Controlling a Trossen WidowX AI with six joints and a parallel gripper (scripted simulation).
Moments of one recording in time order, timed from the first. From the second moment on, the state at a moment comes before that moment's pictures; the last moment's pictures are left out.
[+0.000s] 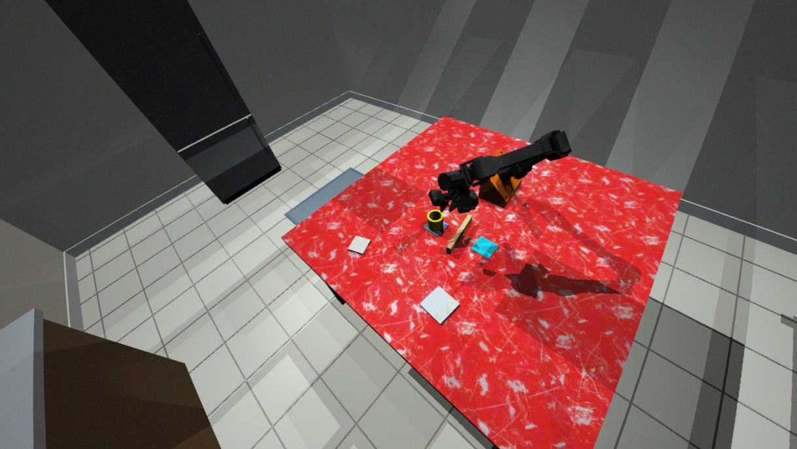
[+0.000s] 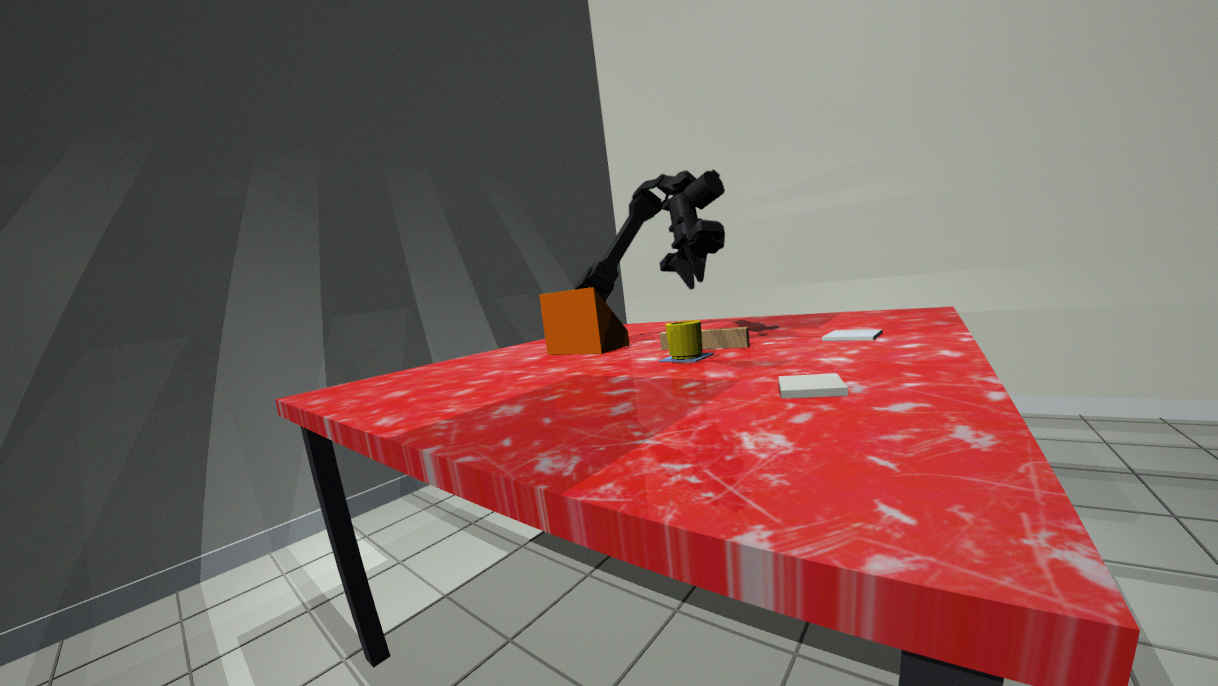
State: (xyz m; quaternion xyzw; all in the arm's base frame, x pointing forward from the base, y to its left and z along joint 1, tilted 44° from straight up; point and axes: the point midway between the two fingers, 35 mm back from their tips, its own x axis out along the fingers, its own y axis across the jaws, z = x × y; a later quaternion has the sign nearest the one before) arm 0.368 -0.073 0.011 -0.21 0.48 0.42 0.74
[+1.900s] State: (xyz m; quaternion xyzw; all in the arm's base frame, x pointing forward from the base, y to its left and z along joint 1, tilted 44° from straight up) arm 0.337 -0.041 -0.097 -0.11 0.44 0.57 0.69
